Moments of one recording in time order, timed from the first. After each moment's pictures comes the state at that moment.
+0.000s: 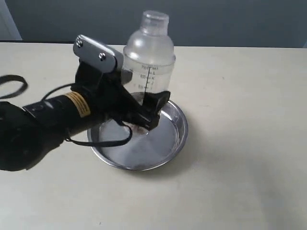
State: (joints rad) left arm -0.66 1.49 -0.61 -0.11 -0.54 0.02; right arm -0.08 0.01 0.00 0.38 0.32 -0.08
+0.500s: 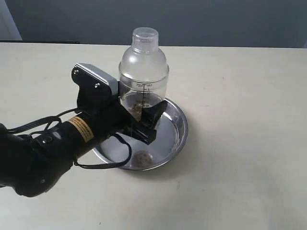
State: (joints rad) left arm -0.64 1.73 -0.49 -0.09 -1.02 -0.02; right arm -0.08 0.01 0.00 0.38 0.32 -0.08
